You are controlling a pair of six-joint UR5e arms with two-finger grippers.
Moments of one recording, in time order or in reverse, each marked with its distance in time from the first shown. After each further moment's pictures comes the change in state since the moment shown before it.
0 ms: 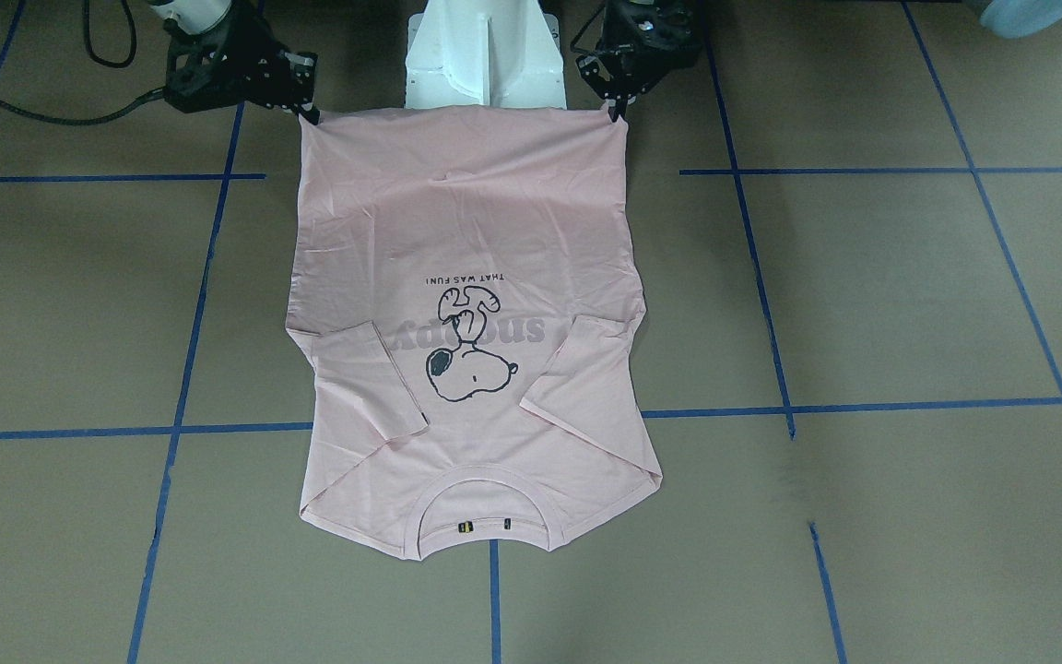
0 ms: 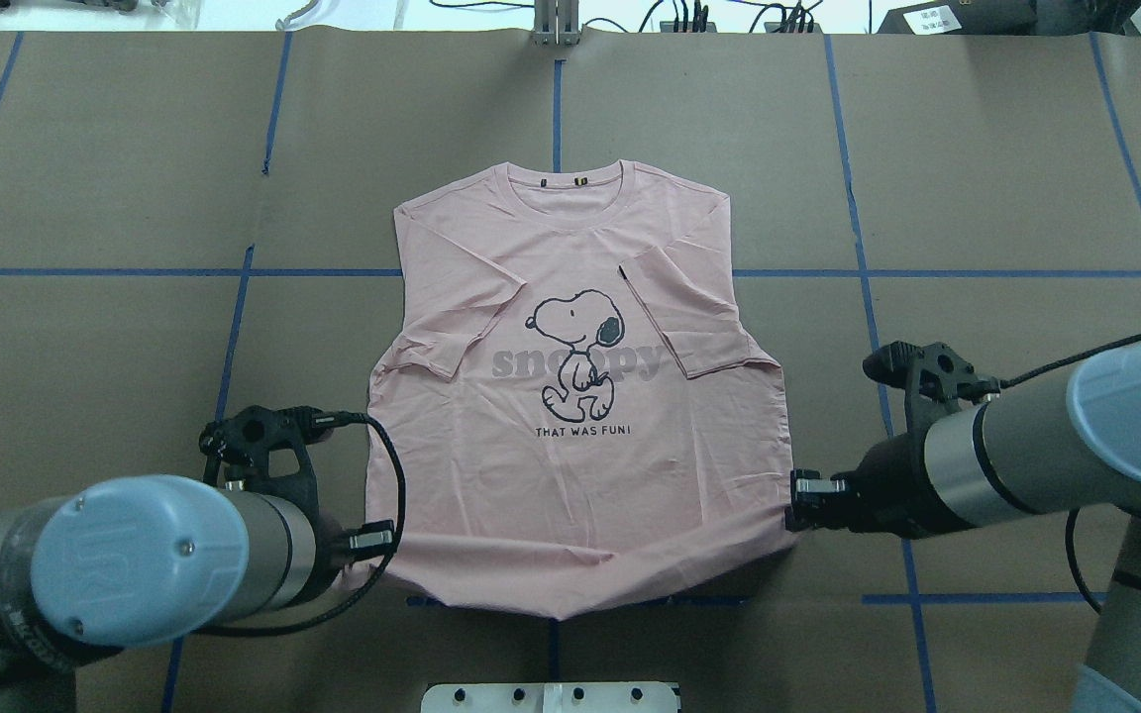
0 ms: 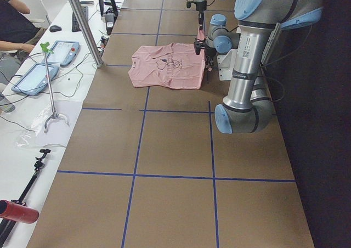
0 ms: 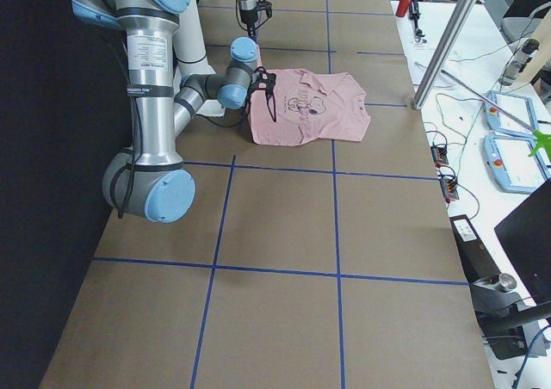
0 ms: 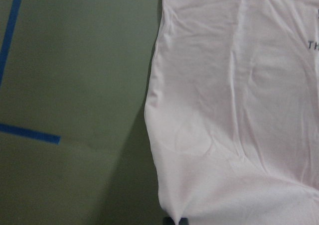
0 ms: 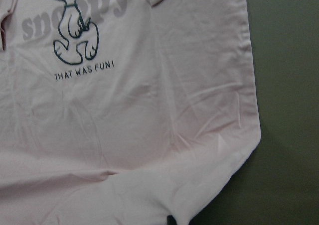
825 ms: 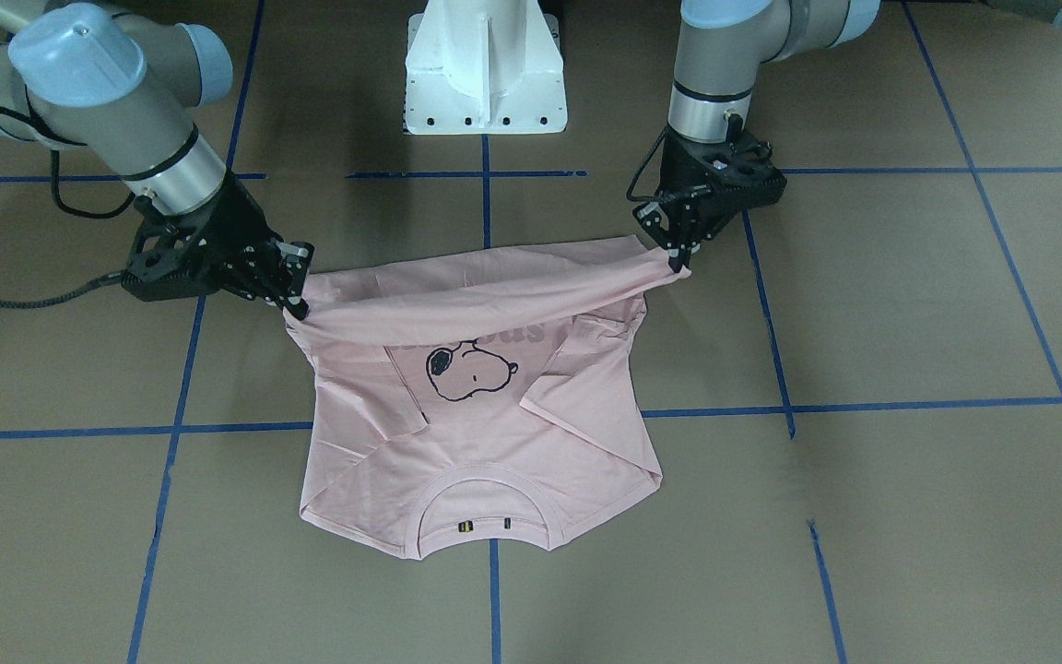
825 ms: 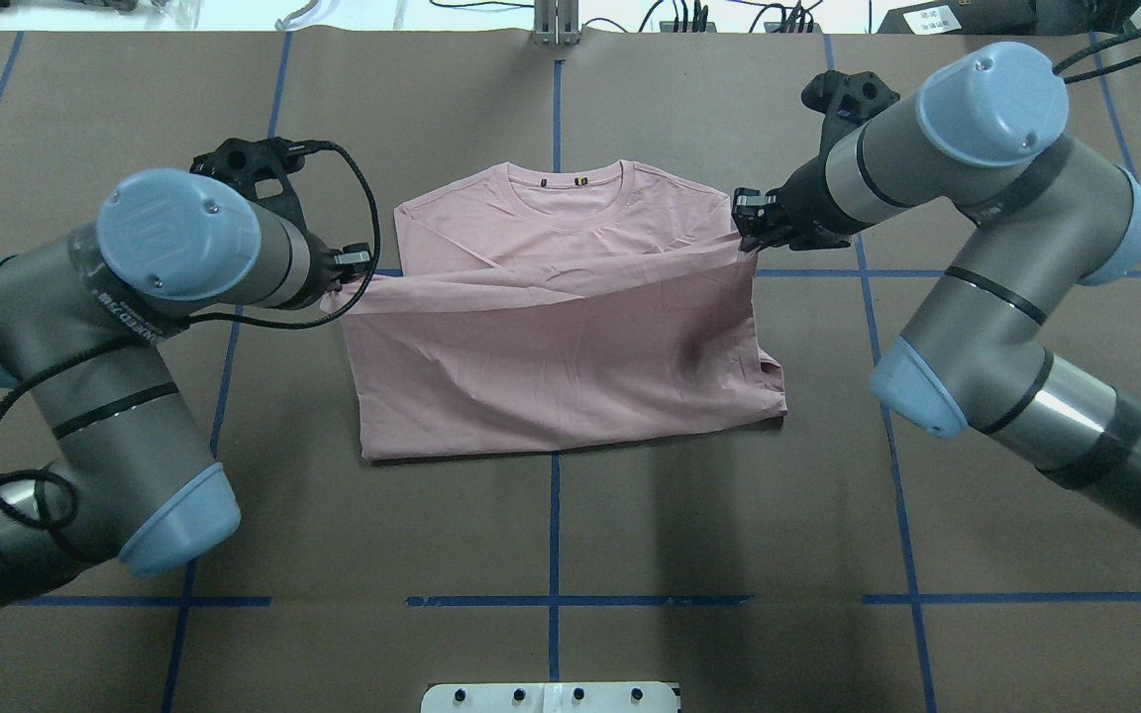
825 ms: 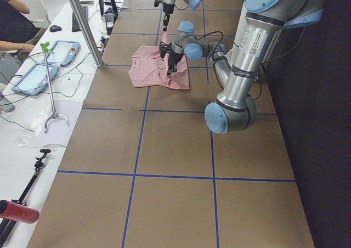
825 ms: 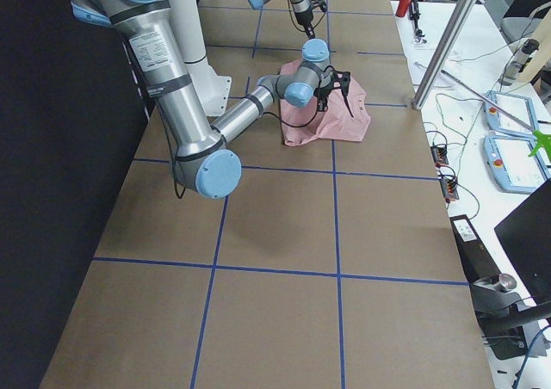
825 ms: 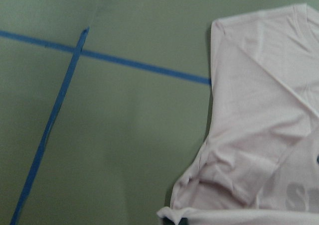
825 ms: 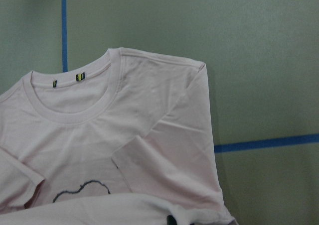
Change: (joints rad) left arm -0.385 -0.135 0.443 -0.336 -0.006 0.165; right arm 0.314 0.424 -0.538 0.019 -0.010 -0.200
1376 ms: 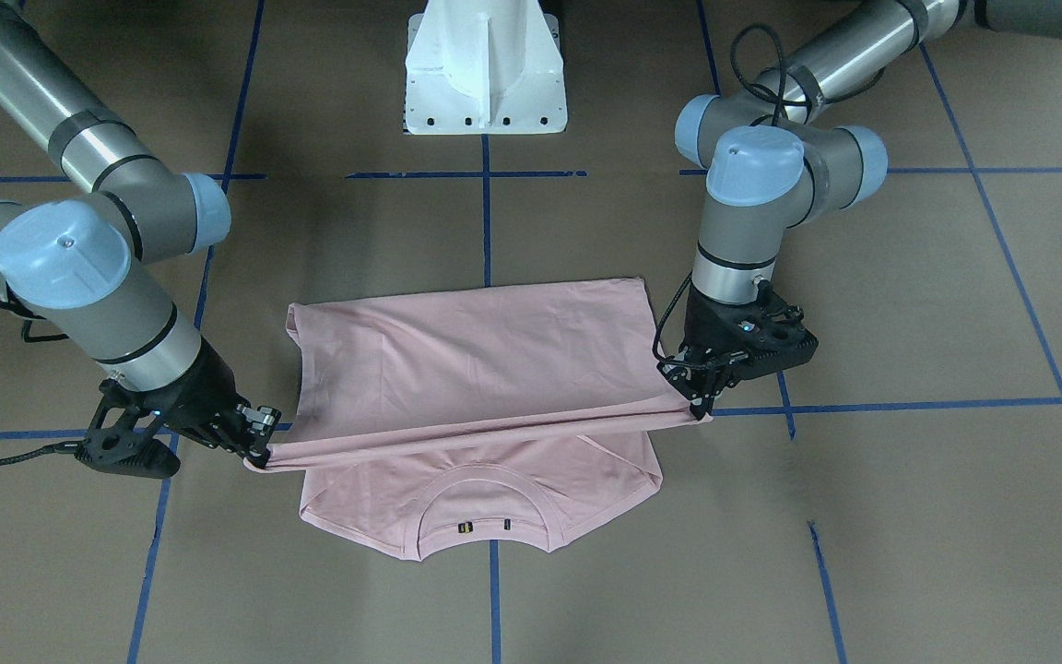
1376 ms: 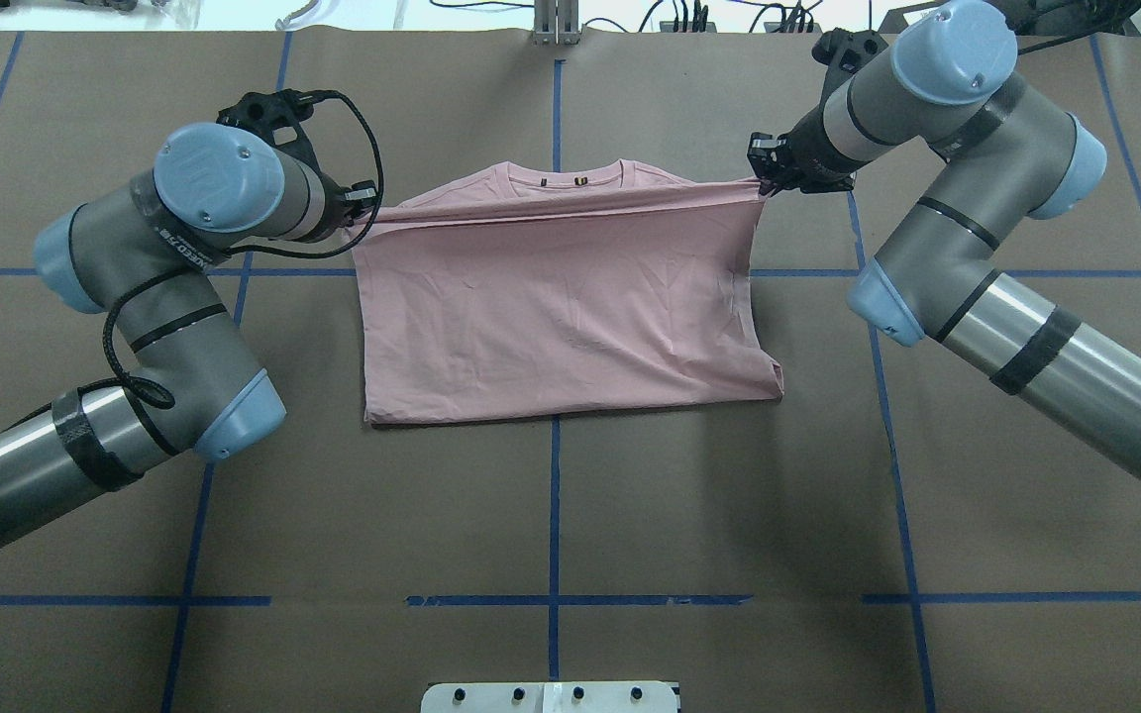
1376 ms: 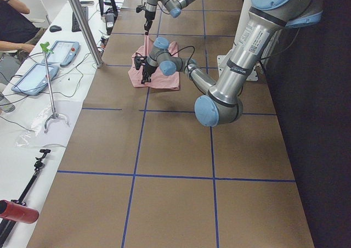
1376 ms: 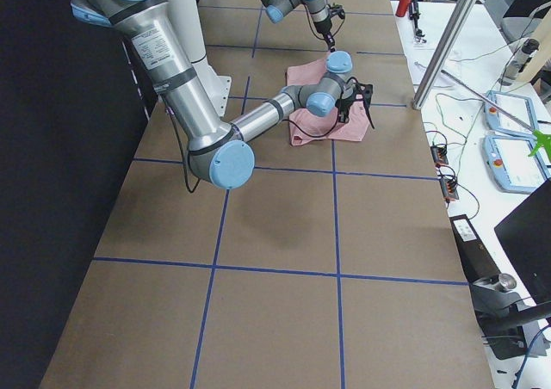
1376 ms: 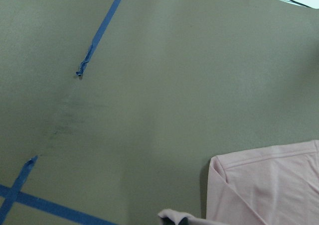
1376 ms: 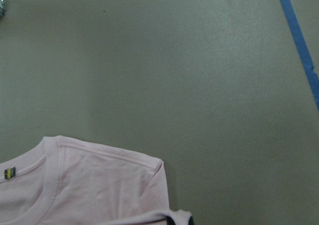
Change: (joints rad) left arm -0.065 -0.071 0.323 -0.302 0.007 0.000; right arm 0.070 0.103 -0.342 0.179 -0.004 -0.017
